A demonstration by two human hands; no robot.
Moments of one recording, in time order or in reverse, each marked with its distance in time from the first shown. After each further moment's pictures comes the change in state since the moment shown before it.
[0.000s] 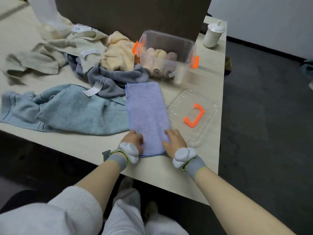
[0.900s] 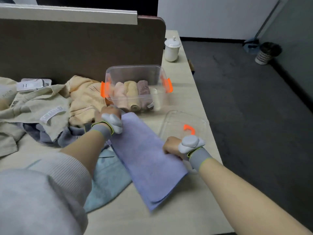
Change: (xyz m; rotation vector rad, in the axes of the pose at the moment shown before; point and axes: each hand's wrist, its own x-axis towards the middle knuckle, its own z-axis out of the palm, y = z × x) left_hand 0.174 0.038 -0.181 0.547 0.029 0.070; right_hand 0.082 -0.044 -0.085 -0.018 -0.199 0.370
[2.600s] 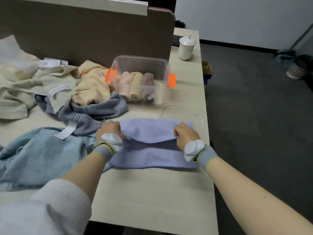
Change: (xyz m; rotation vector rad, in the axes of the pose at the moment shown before) left_hand -0.078 0.043 0.063 -0.312 0.090 -0.227; right_hand 0.014 0.088 -0.017 -0.198 0.397 -0.388
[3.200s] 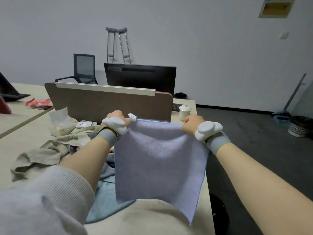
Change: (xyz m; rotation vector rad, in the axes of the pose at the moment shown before) left_hand -0.052 0.047 -0.198 -0.310 0.353 -0.031; right_hand -0.028 -0.049 -0.200 0.191 0.303 0.084
